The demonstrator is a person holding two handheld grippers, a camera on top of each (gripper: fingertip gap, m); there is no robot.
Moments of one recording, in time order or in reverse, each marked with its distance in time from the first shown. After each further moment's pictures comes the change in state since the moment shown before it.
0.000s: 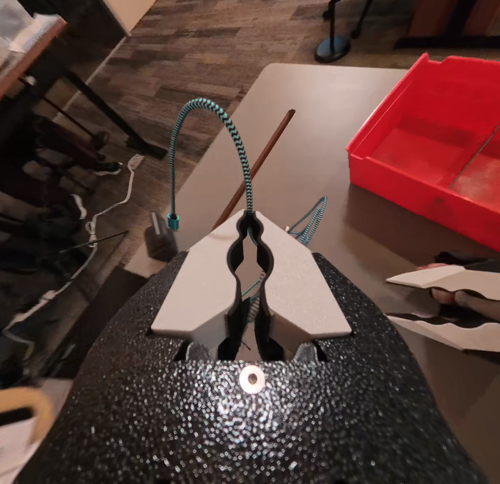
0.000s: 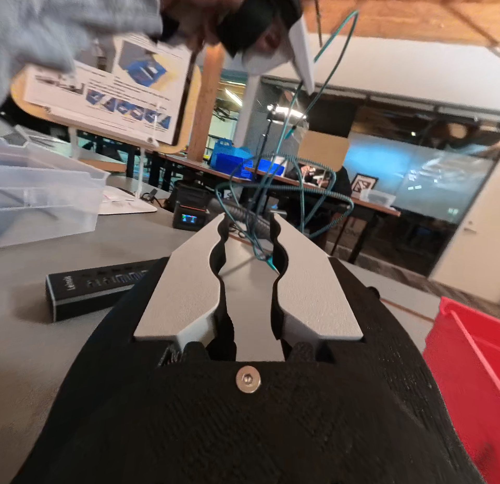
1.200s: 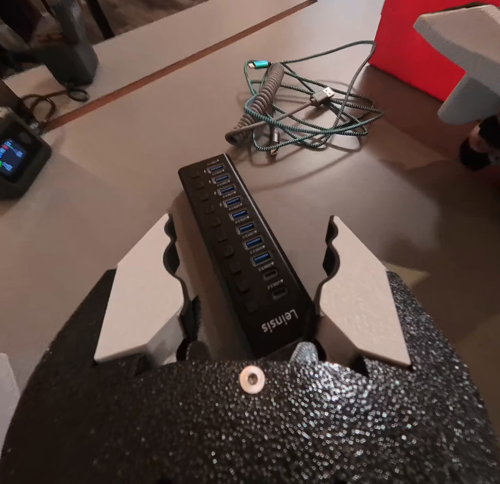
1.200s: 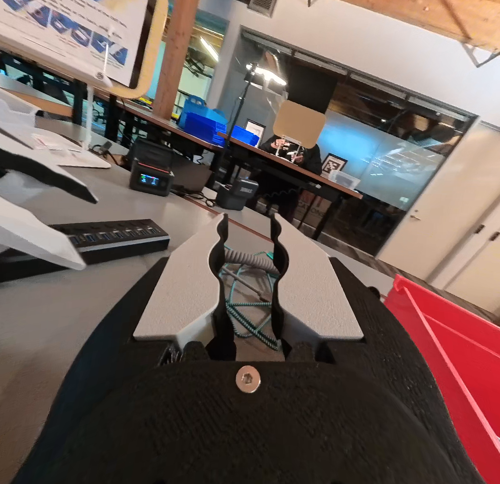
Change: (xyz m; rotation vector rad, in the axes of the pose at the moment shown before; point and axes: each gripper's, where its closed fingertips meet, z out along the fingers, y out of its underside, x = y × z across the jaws) left arm 0.089 0.245 0.017 0.061 -0.037 -0.363; right arm 0.026 0.032 0.003 -0.130 0.088 -0.134
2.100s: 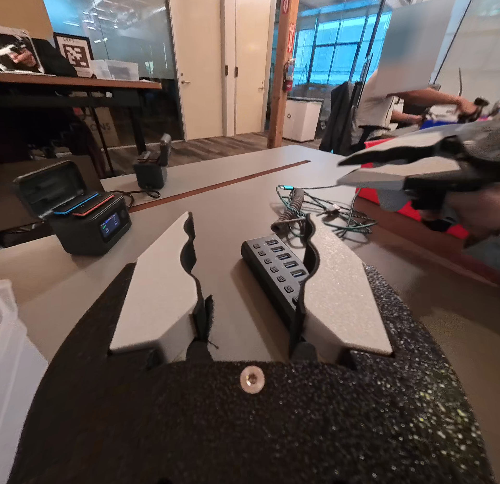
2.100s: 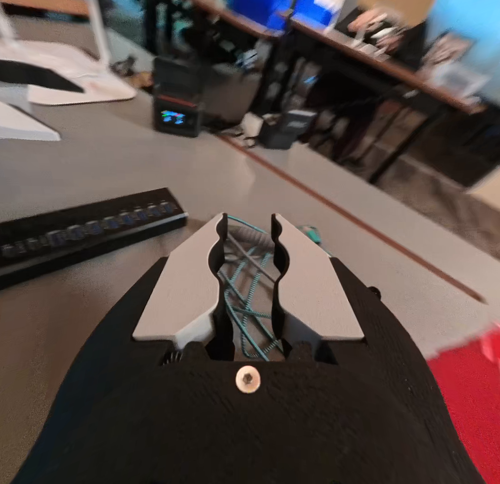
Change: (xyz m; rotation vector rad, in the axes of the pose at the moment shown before) left arm -0.062 -0.052 -0.040 0.495 0.020 -0.090; right arm -0.017 0.031 0.056 -0.383 -0.240 0.068
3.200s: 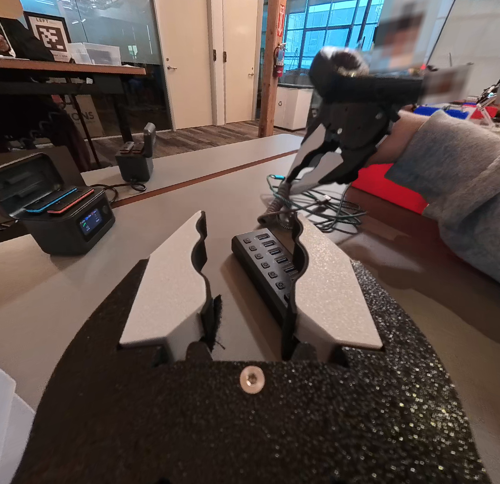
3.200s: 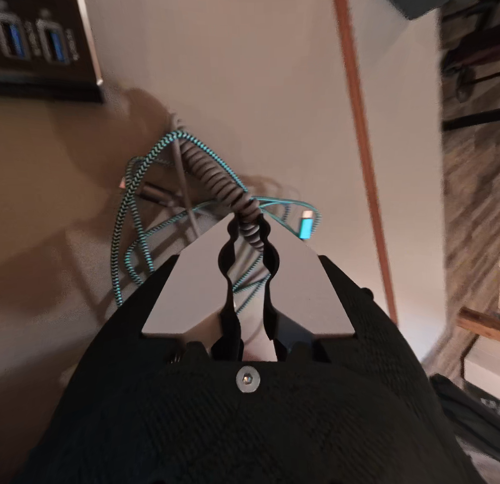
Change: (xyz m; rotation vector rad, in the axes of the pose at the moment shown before) left arm 0.010 0.008 0.006 -0.046 0.039 0.003; right arm 0.029 0.072 0.068 -0.646 -0.295 -0.501
